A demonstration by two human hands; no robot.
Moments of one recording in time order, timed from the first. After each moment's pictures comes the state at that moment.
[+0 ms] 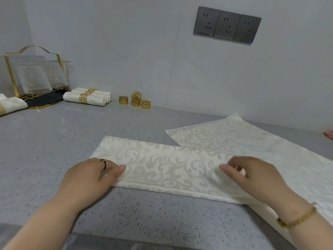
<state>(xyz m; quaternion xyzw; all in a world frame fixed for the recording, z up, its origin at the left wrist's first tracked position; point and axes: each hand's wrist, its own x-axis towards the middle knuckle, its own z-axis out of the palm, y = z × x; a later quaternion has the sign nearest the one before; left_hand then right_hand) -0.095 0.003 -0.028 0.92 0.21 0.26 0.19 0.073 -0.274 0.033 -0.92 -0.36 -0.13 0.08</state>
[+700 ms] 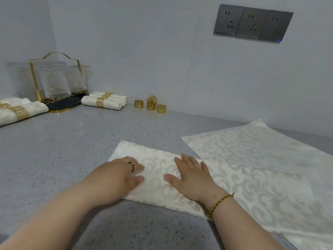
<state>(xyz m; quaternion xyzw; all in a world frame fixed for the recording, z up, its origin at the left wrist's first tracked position) -0.063 0.019 -0.009 0.98 0.14 0.05 0.13 0.079 -0.129 -0.024 -0.90 -0.42 0.11 0.05</state>
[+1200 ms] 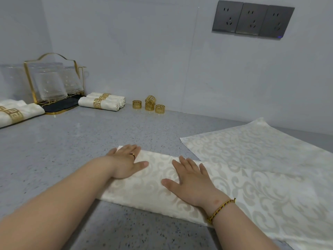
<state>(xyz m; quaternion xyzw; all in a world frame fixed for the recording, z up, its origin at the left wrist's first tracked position) -0.002 0.049 -0.011 0.96 0.23 -0.14 0.03 0.082 -0.131 -0.024 -0.89 -0.43 0.13 0.06</state>
